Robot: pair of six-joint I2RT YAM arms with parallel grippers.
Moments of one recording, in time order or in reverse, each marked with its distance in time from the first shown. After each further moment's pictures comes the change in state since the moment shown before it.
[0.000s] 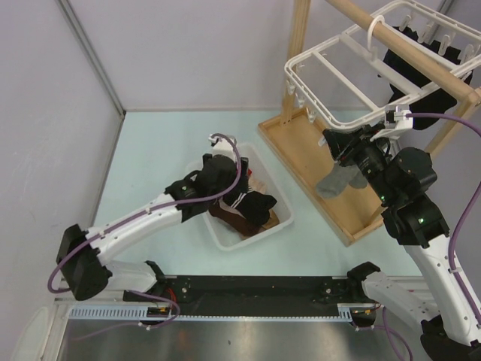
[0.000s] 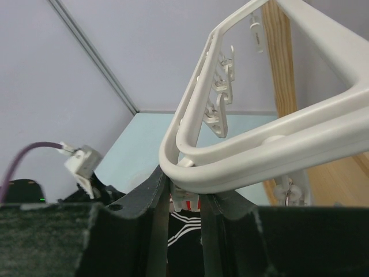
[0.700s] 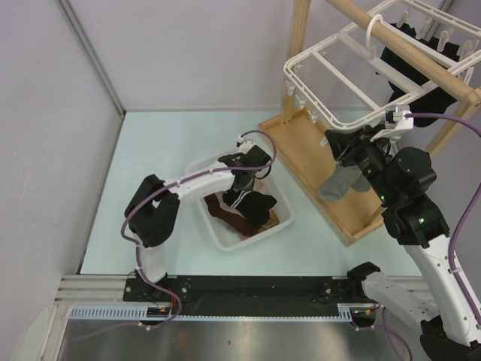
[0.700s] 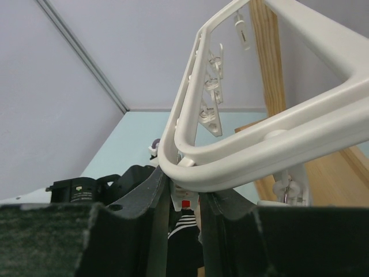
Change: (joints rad) left arm 0.080 0.621 0.379 -0.380 -0.095 -0.164; right arm -0.008 0.000 0.000 -0.022 0.021 -0.018
